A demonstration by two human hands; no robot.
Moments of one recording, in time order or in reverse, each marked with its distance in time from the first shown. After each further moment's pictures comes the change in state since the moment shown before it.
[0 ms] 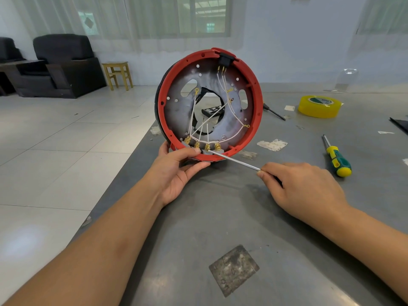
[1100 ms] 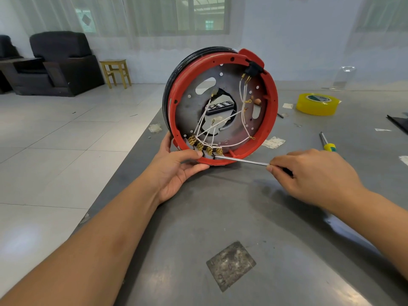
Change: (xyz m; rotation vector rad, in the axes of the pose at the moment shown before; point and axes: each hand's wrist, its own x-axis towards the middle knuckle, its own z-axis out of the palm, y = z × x) left_hand -0.005 0.000 0.005 0.144 -0.081 0.013; right_hand 0.012 0.031 -0.014 -0.078 0.037 -0.162
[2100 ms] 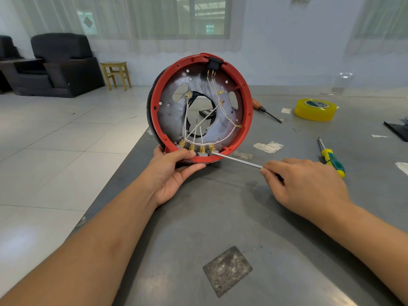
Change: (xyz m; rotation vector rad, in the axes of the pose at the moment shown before) left_hand 0.000 0.004 0.002 -0.101 0.140 -0.035; right_hand -0.006 -0.019 0.006 -0.029 0.107 0.122
